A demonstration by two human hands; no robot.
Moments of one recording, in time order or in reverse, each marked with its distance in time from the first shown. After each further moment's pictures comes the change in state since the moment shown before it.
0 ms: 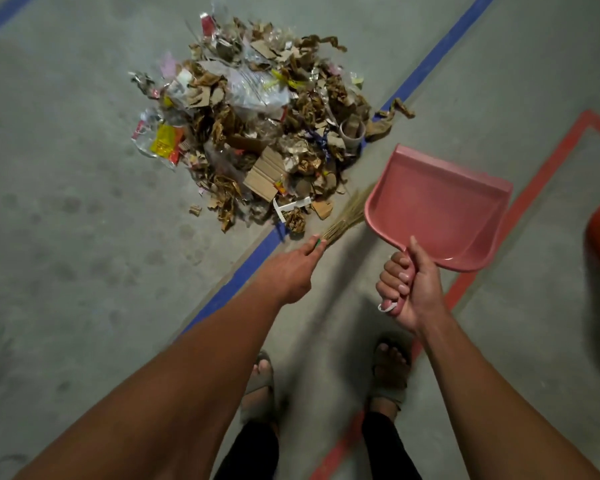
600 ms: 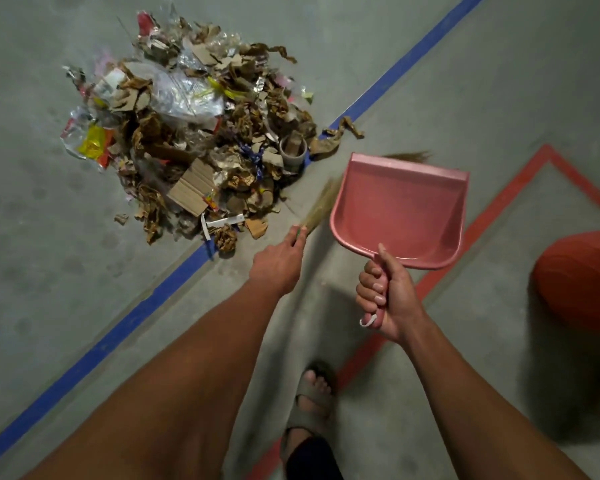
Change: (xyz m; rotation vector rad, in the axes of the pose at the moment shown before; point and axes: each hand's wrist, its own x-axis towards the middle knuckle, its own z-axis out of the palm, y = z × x) left_hand 0.173 0.150 -0.015 -0.039 0.044 -0.242; right_hand 0.057 -0.186 -0.085 -0.191 -0.038 0.172
